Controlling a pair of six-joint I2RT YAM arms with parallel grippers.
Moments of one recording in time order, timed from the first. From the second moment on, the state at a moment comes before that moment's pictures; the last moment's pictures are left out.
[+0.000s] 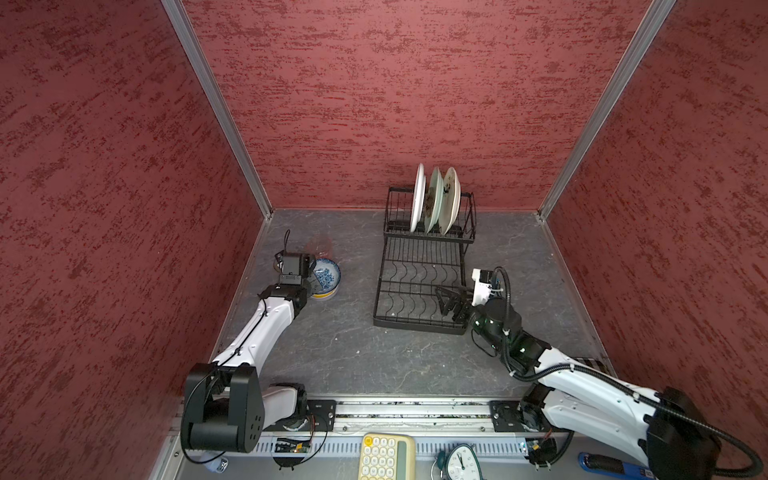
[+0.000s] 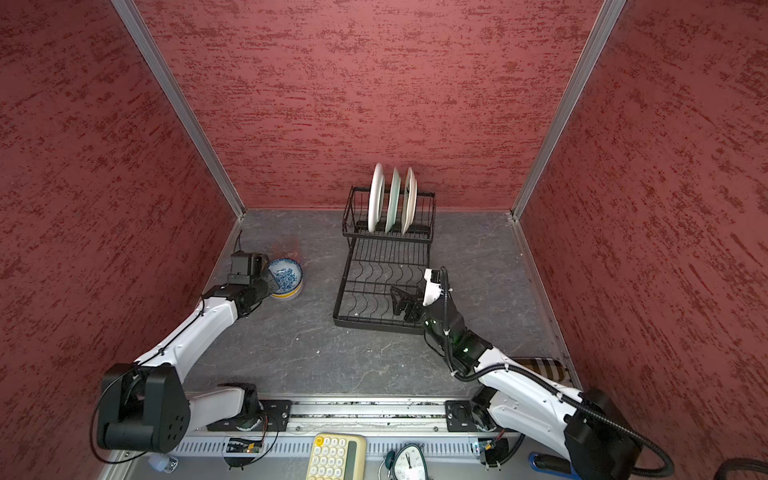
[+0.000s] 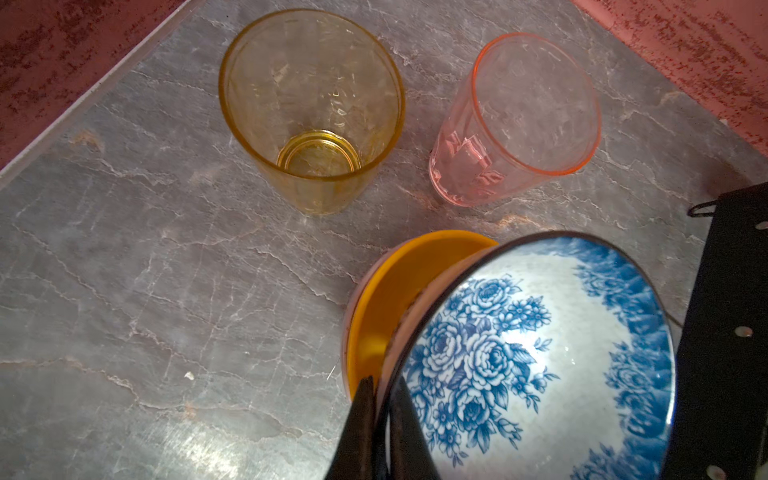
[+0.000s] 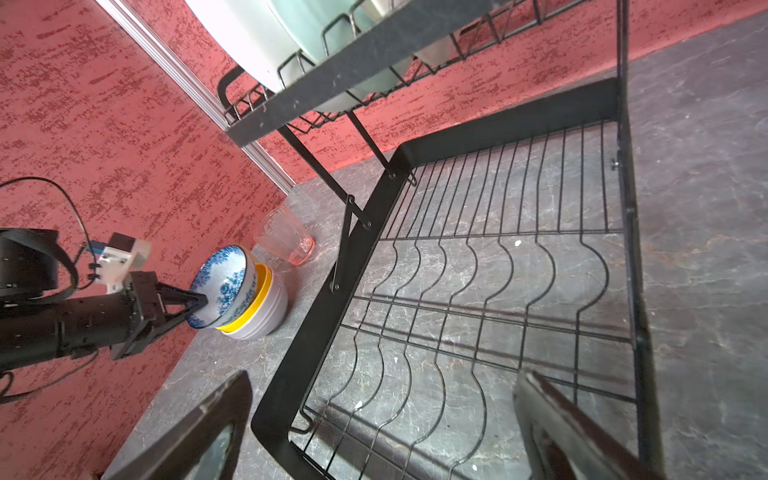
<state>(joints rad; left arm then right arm) -0.04 1.25 0.77 -0.41 -0.20 -0.58 0.74 0.95 0.38 0.34 0.19 0.65</state>
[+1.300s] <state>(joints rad) -0.50 1.00 0.98 -0.53 -0.27 -0.64 0.74 0.94 0.50 0.19 0.20 0.55</state>
